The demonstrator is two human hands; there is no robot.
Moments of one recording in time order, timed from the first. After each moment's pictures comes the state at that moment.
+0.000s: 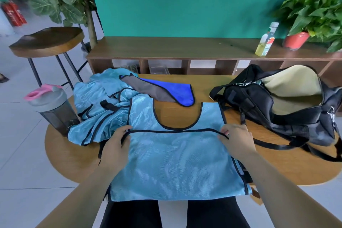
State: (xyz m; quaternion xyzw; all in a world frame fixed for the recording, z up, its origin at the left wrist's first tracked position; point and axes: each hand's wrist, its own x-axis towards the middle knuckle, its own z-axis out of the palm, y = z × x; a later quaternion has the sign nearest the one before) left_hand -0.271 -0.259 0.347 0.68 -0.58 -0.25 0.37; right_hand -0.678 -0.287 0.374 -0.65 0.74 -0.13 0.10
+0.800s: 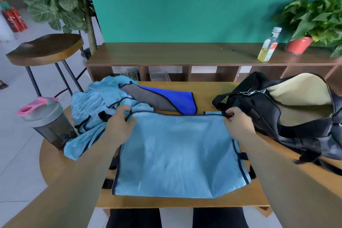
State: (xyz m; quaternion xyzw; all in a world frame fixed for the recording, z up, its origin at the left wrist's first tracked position) left_hand -0.268 -0.368 0.405 0.70 -0.57 -0.25 0.35; right_hand -0.677 -0.373 0.410 -0.55 0.77 -0.26 0.21
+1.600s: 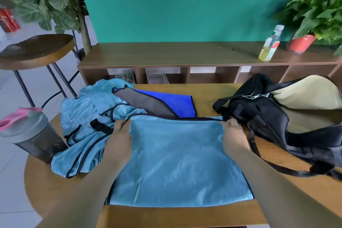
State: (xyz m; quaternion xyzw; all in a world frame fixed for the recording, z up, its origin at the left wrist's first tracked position) left_hand -0.278 -0.369 0.358 0.70 -0.68 -0.08 0.22; right_hand -0.672 -0.393 0.350 -0.62 0.77 -0.10 0.10
